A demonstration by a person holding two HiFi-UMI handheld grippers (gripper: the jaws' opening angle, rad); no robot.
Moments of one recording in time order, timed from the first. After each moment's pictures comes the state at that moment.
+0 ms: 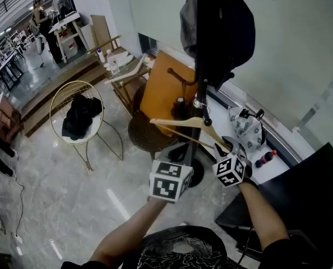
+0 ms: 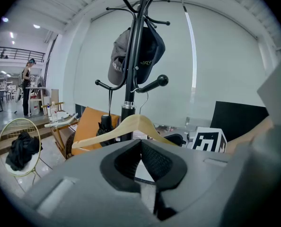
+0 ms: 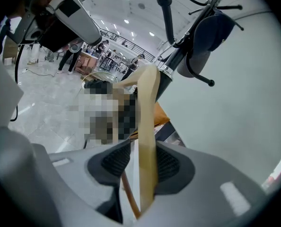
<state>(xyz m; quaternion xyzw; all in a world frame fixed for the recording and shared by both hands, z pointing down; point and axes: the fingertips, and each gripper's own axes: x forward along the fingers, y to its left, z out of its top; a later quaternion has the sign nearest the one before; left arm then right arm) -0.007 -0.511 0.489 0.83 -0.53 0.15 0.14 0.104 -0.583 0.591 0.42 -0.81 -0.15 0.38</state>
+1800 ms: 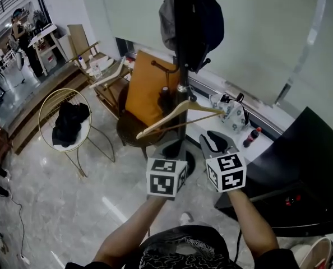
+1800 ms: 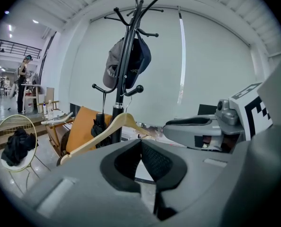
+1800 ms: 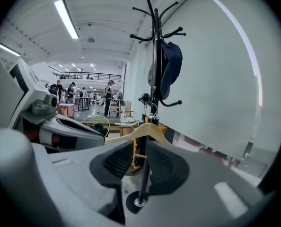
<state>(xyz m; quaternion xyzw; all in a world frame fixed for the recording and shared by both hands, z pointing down) 0.002 -0.434 0.474 0.85 -0.49 0.13 0.15 0.075 -0.449 0.463 0.51 -0.84 0.05 0.16</state>
